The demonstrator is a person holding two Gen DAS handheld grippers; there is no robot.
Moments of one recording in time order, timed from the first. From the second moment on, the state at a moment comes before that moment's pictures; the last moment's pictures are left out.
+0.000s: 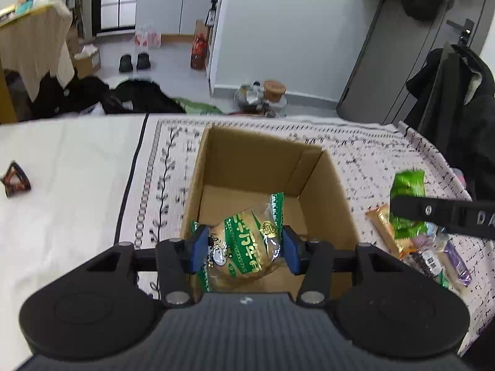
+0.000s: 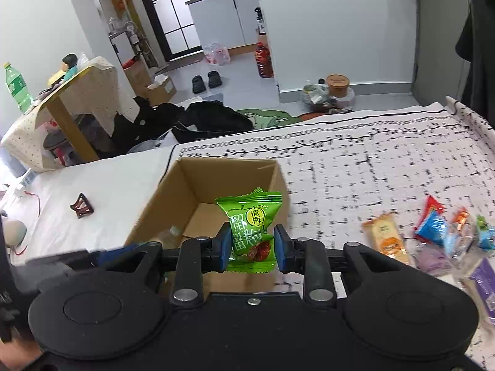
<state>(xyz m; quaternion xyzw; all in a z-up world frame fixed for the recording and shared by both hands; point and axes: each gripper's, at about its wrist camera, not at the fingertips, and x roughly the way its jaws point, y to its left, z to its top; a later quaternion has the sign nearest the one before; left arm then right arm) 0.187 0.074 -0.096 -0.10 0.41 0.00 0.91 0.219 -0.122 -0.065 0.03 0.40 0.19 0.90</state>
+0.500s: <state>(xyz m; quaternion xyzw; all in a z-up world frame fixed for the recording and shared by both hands) 0.167 0.070 -0.102 -0.09 0.43 0.00 0.90 0.219 -0.117 -0.058 0.05 0.38 0.23 0.89</state>
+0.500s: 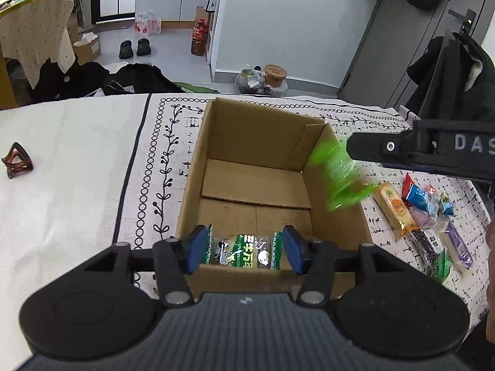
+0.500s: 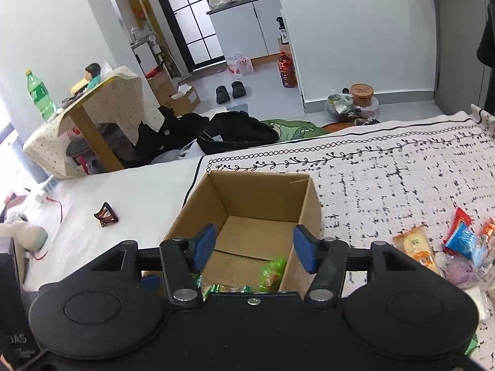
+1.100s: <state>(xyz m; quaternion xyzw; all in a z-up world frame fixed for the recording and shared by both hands) 0.158 0.040 -0.070 -0.08 0.42 0.01 0.91 0.181 -0.219 -0.053 0.04 0.38 0.17 0.91</state>
